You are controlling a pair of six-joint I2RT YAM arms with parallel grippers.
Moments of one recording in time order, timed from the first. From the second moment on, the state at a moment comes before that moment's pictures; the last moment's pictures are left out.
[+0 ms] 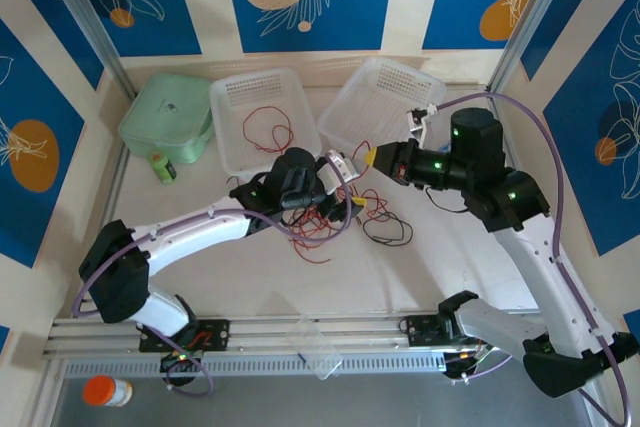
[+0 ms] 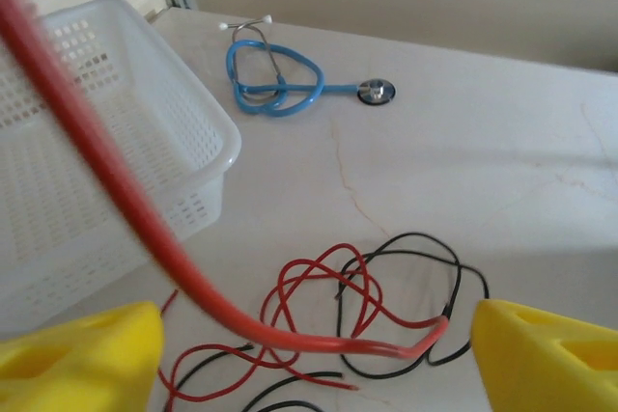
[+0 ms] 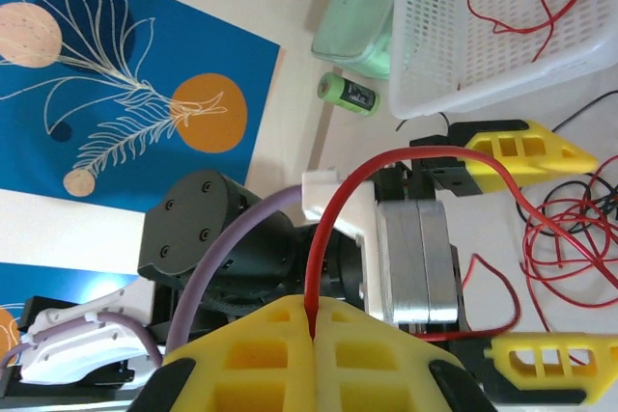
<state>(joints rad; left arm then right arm) -0.89 1.49 1.07 0.01 0.22 0.18 0.42 1.00 1.34 -0.76 -0.61 0.84</state>
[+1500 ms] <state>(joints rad) -0.87 1.39 1.50 -0.47 0.05 0.03 0.40 0.90 0.84 -0.51 -0.43 0.85</state>
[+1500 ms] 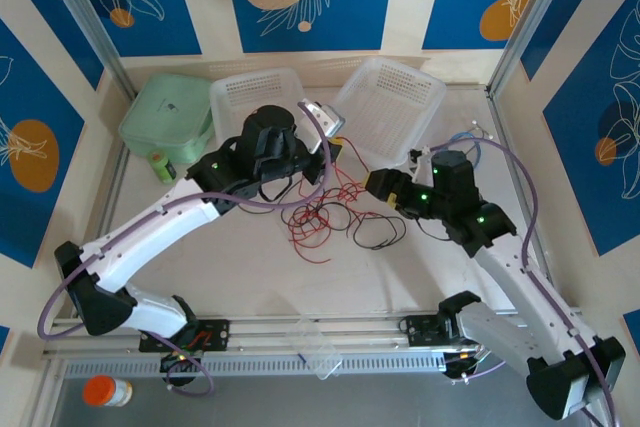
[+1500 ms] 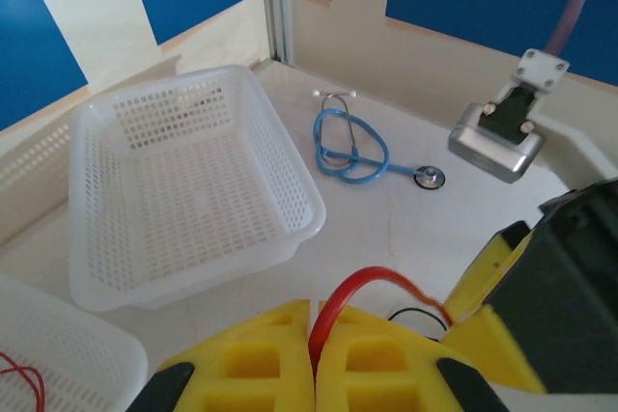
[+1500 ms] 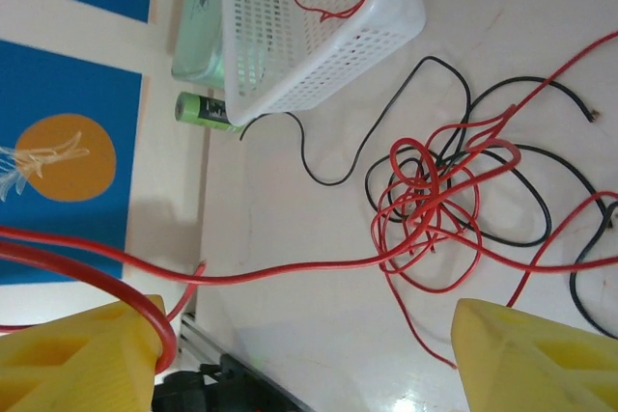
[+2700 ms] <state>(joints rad) -0.87 1.40 1.56 -0.47 -0.11 -0.01 0.39 0.73 0.81 -0.34 -0.57 0.99</state>
